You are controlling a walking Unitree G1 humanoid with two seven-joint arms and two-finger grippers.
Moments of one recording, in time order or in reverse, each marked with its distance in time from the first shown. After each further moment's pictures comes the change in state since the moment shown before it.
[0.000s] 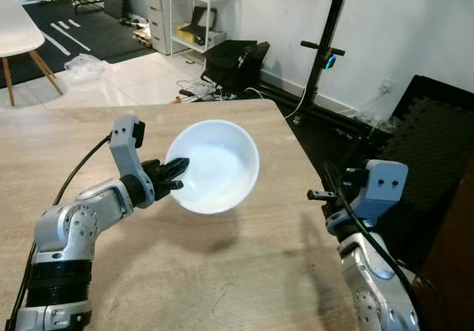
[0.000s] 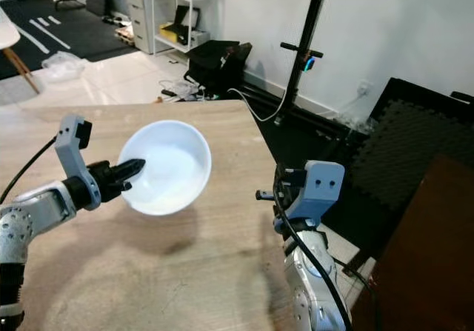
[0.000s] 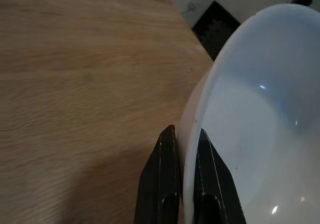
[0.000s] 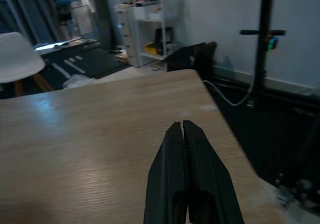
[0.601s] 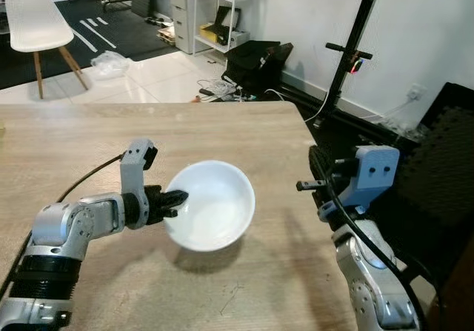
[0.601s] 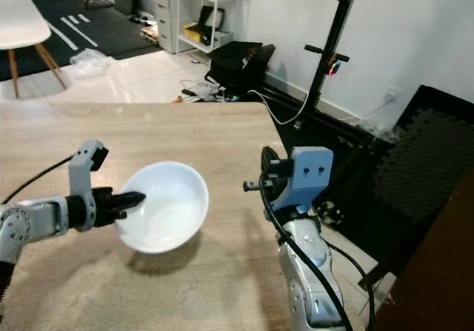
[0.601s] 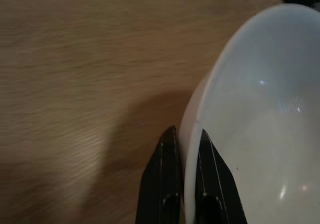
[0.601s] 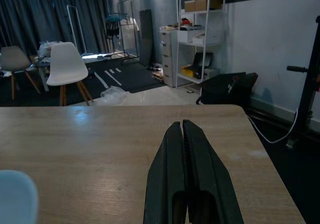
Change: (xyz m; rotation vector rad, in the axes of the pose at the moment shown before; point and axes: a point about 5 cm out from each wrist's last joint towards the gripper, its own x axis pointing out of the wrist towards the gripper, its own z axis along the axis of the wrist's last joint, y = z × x) left arm -0.012 0.027 -0.019 0.076 0.338 0.011; right arm 0.008 0.017 0.025 -0.060 -0.108 0.137
